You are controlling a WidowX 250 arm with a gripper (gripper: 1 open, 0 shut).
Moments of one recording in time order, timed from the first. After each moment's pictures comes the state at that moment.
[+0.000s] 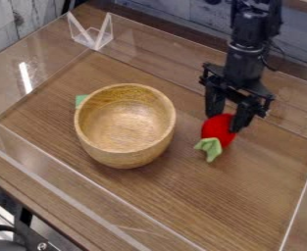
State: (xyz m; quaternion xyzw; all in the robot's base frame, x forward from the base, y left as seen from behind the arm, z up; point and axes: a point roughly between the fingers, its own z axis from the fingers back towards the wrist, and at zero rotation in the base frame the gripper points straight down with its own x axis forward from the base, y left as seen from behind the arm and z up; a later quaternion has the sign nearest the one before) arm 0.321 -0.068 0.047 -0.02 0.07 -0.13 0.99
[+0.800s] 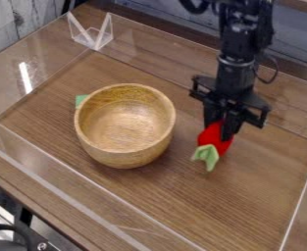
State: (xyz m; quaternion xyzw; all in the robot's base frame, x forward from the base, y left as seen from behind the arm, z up) arm 0.302 -0.066 0.055 -0.03 0.02 -0.07 1.00
